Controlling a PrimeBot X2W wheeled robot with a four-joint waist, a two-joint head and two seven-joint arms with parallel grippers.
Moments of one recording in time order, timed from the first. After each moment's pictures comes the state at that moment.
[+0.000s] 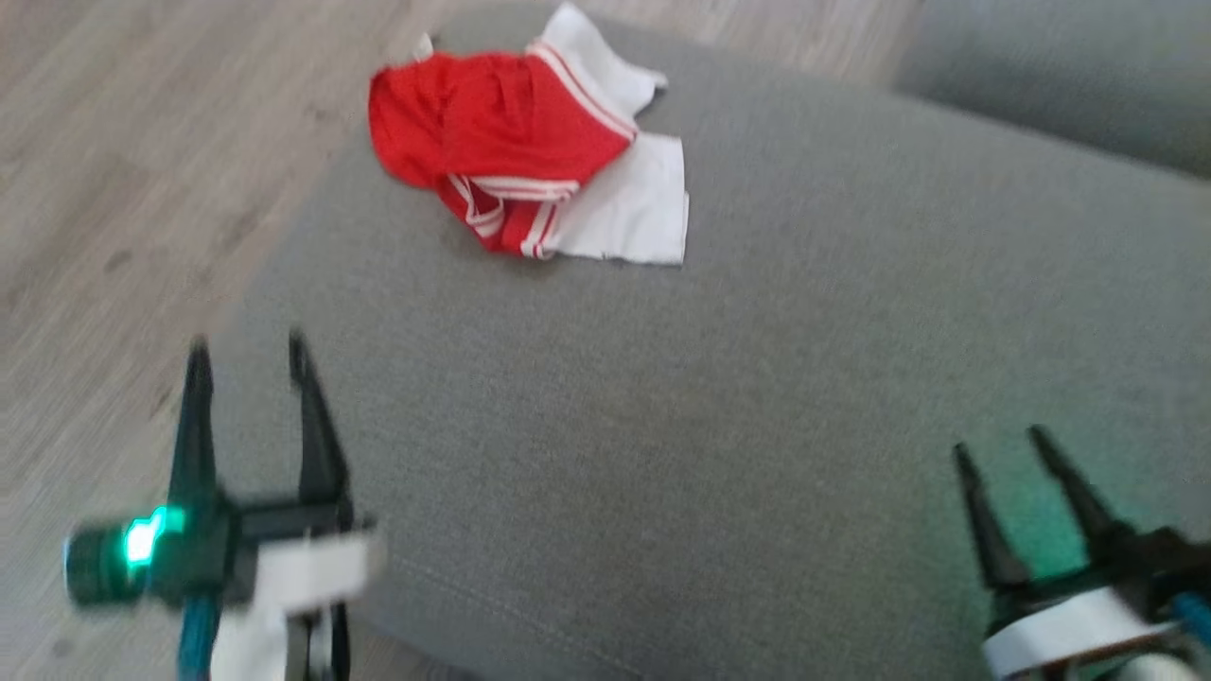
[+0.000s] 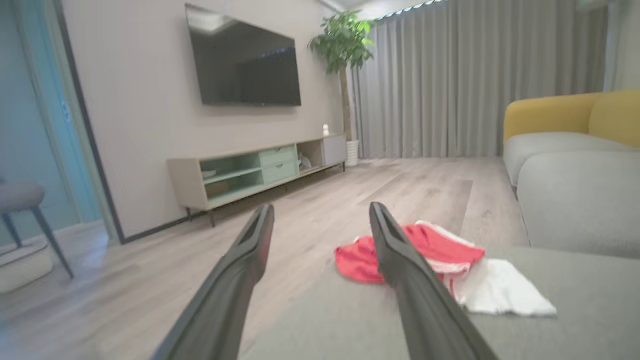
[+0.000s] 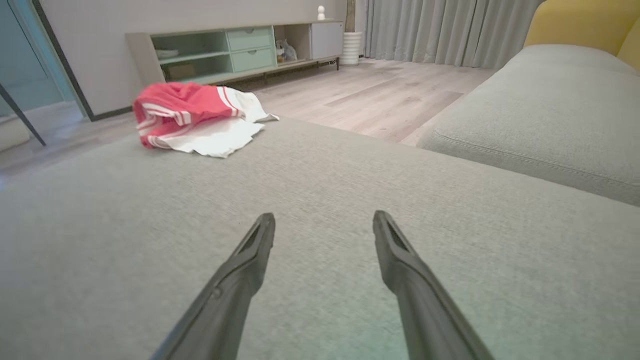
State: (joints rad) left arm -0.01 0.06 -0.08 -0.04 -0.05 0.16 -0.26; right arm 0.12 -0.23 0.10 0.15 0.14 0.13 -0.25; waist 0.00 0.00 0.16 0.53
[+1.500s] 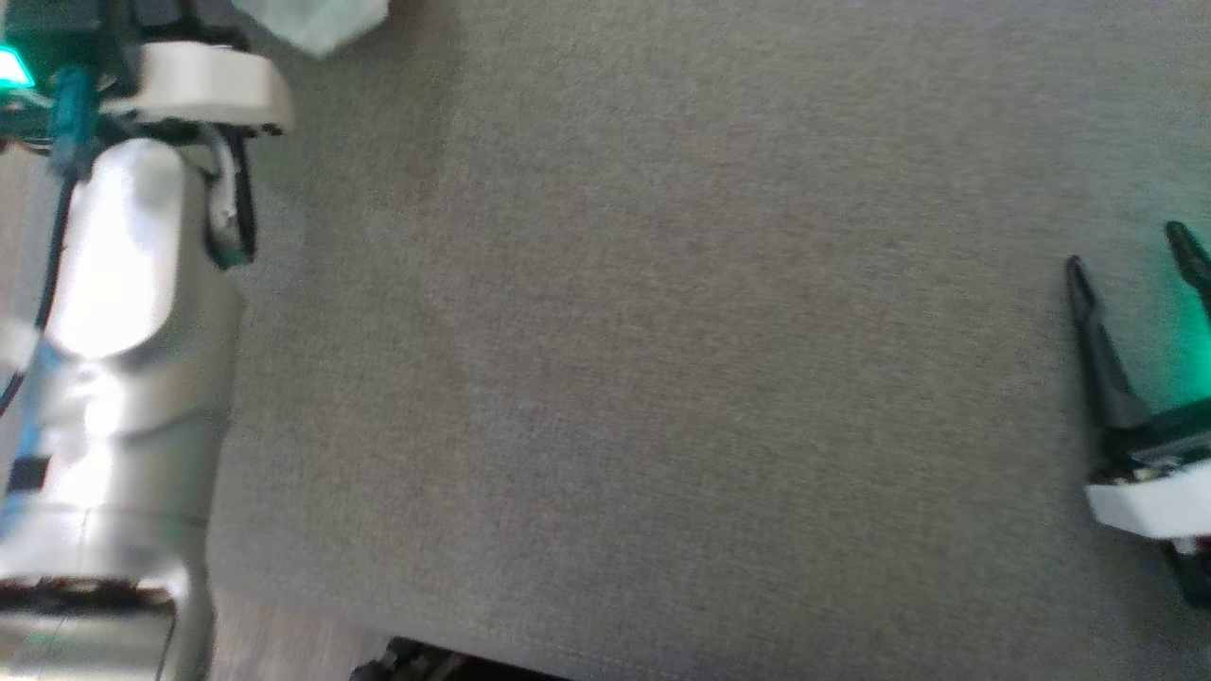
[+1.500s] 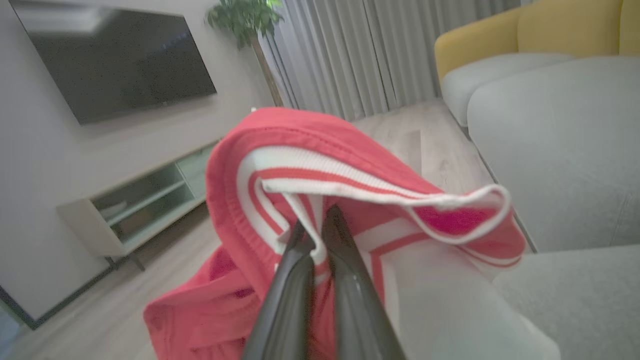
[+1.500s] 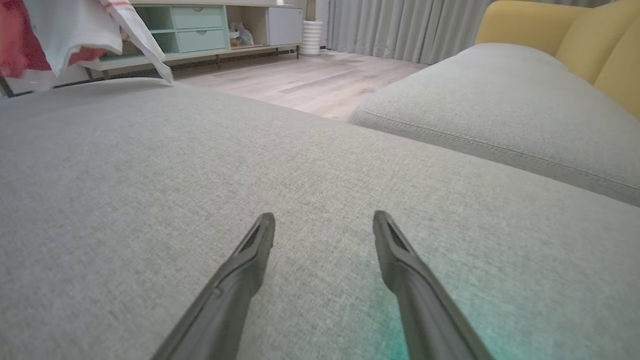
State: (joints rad) left arm -0.97 0.16 -0.17 0.70 -0.15 0.19 -0.25; right arm -0.05 -0.46 0.05 -0.04 0.13 0.13 -0.27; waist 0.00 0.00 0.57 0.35
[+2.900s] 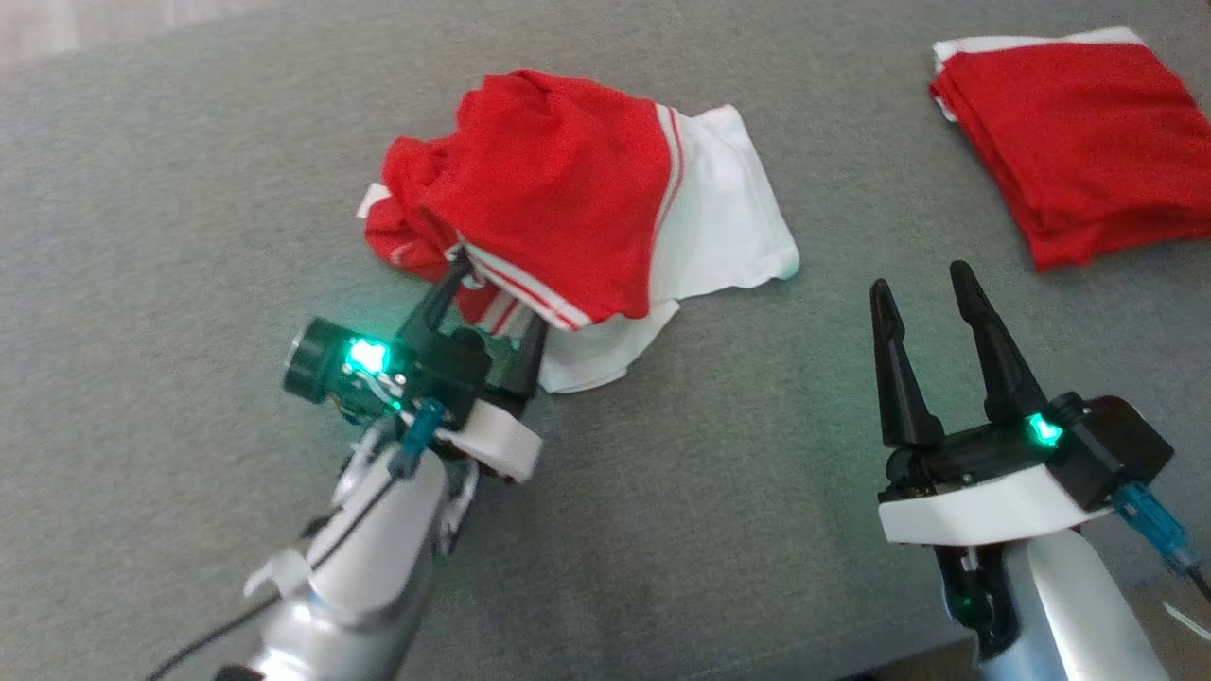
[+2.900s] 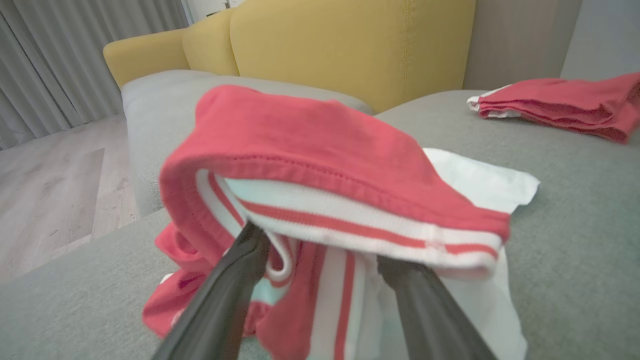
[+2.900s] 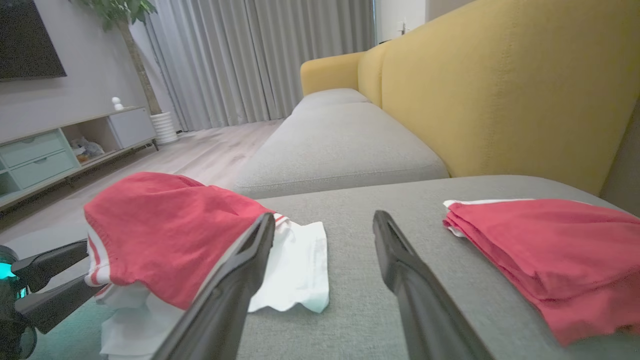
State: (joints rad) left arm -0.55 0.09 -0.52 0.60 -0.08 0.06 -0.25; right arm -0.11 -0.08 0.17 0.06 0.20 0.13 -0.26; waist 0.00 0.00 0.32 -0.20
